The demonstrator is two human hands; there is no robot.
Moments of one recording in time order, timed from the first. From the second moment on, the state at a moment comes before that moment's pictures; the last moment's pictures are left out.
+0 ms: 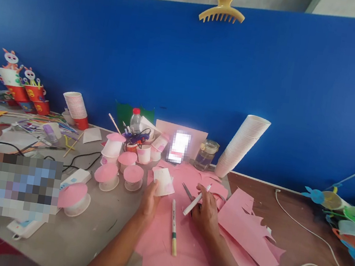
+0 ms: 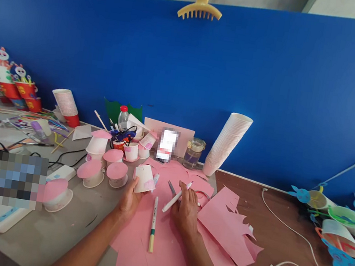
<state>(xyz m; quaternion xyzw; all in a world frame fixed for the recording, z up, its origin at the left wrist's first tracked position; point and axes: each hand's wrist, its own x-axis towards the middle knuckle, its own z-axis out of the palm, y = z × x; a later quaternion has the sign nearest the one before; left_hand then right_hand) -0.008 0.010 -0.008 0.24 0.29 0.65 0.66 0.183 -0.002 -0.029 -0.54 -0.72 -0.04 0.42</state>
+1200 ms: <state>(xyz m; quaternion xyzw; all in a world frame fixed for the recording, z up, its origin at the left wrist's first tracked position) -0.005 0.006 -0.009 0.32 0.37 0.69 0.54 0.248 -0.016 -0.010 -0.67 -0.72 -0.06 0.16</state>
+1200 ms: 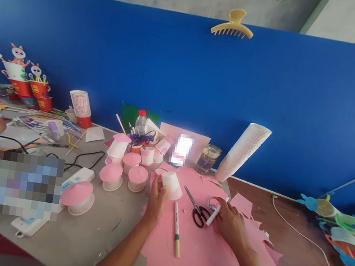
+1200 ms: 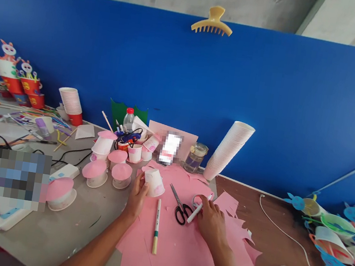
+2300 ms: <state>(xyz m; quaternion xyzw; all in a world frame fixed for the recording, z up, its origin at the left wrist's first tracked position) -0.002 0.002 -0.026 0.53 0.47 0.61 0.37 0.244 0.011 -0.017 -0.67 -0.72 0.06 0.18</state>
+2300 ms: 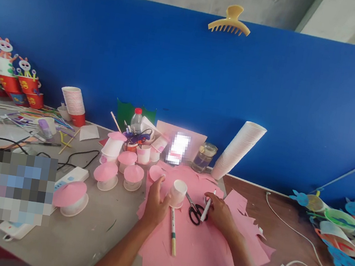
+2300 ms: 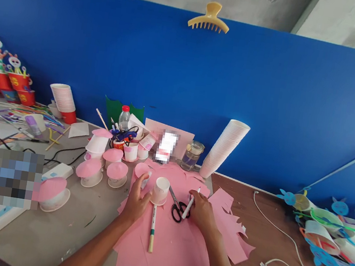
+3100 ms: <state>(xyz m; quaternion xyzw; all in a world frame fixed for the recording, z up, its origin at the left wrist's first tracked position) 0.004 -0.024 0.020 0.50 0.27 0.51 0.64 0.141 -0.038 0.048 -0.34 -0.48 0.56 0.58</state>
